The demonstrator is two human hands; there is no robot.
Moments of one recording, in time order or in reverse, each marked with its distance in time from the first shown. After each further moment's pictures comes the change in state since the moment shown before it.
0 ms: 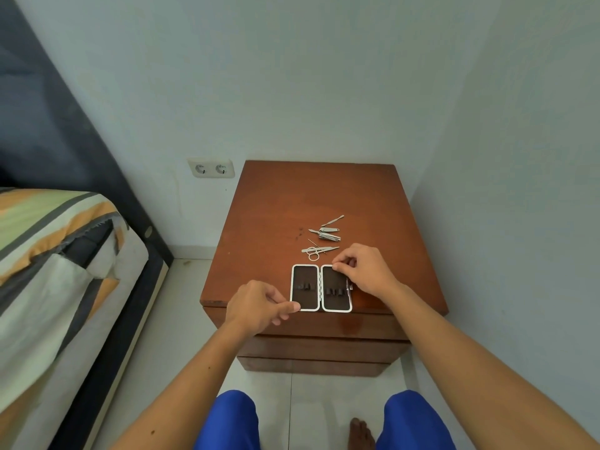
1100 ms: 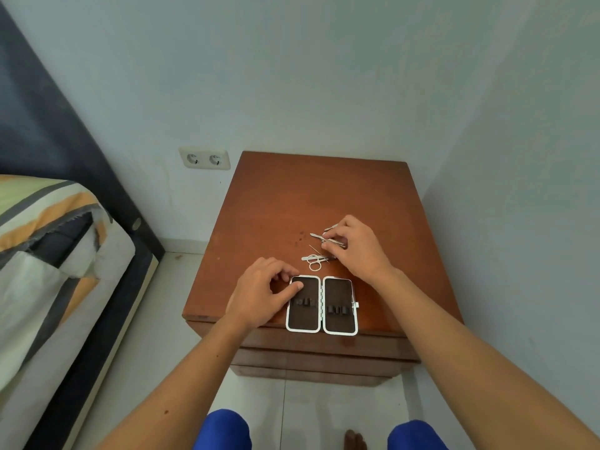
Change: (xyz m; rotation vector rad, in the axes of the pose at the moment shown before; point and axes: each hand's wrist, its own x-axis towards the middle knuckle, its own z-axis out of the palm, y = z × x) left_hand 0.064 -0.004 0.009 0.058 0.301 0.501; right_hand 0.068 -0.009 0.004 -0.087 0.117 -0.173
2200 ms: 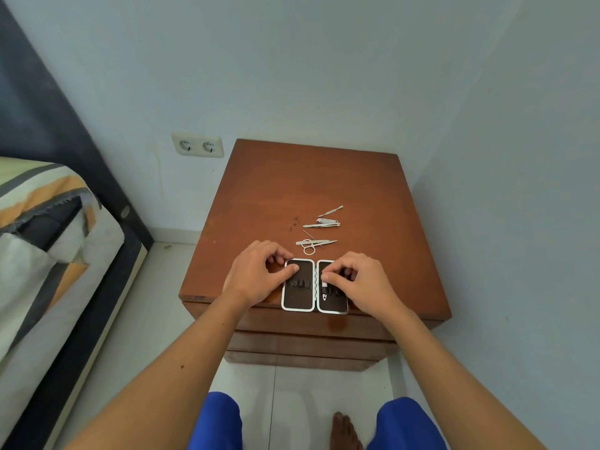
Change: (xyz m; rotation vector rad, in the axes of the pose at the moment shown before) left_hand 0.003 -0.006 0.004 -0.031 -0.001 -0.074; right_hand -0.096 -0.011 0.001 0.238 -0.052 0.124
